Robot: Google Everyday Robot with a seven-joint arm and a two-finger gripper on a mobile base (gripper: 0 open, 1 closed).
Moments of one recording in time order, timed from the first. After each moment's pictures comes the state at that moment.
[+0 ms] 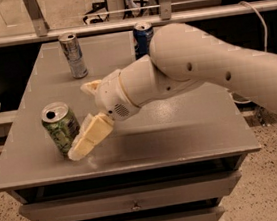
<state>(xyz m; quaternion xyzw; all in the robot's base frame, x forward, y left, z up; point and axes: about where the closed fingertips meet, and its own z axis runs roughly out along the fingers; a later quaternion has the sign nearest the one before) 0.472 0.118 0.883 -0.59 0.63 0.33 0.38</state>
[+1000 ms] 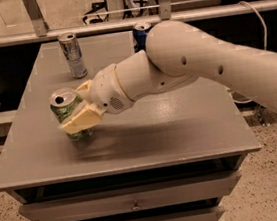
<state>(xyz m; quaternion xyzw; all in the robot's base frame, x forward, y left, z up) 0.486 0.130 0.892 -0.59 0.61 0.35 0.40</state>
